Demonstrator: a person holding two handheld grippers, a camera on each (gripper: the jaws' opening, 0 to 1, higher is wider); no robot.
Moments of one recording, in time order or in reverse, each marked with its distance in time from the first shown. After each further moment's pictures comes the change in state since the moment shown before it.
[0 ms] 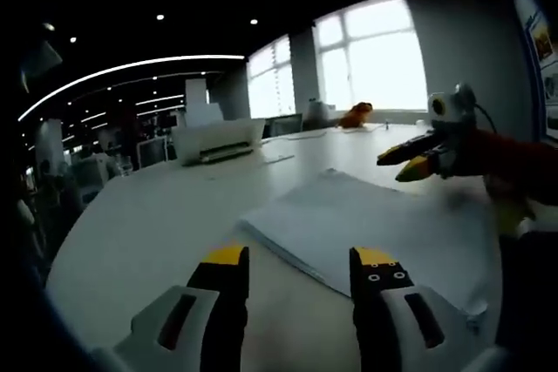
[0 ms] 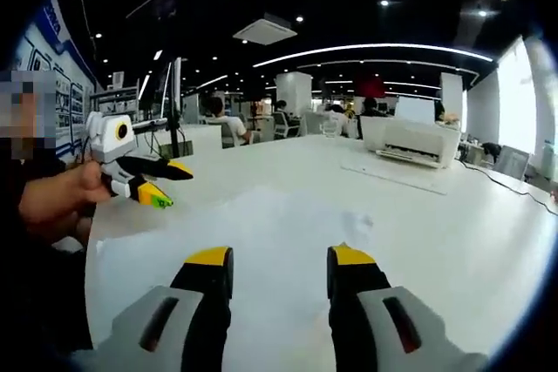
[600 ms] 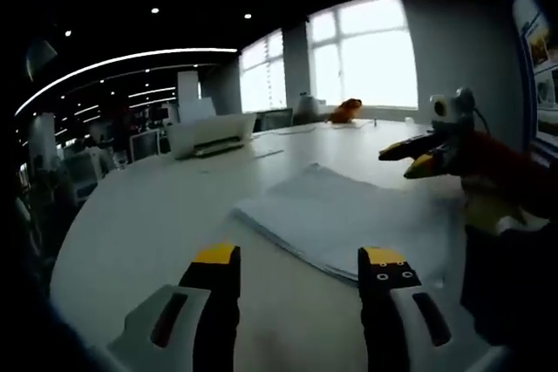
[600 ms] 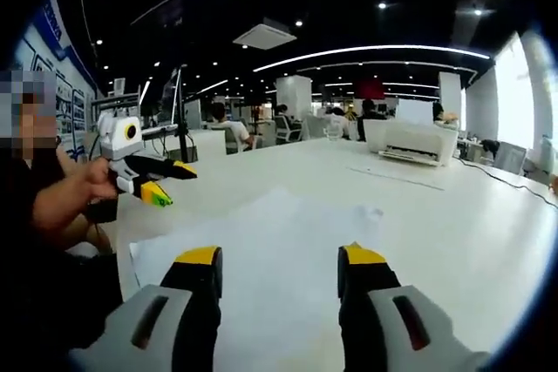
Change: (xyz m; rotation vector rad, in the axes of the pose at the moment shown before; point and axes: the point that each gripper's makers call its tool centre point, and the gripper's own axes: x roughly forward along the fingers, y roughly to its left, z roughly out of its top) left arm -0.039 -0.011 -0.002 -0.010 0.035 -0.047; right arm -0.034 0.023 -0.003 0.029 -0.028 -0.002
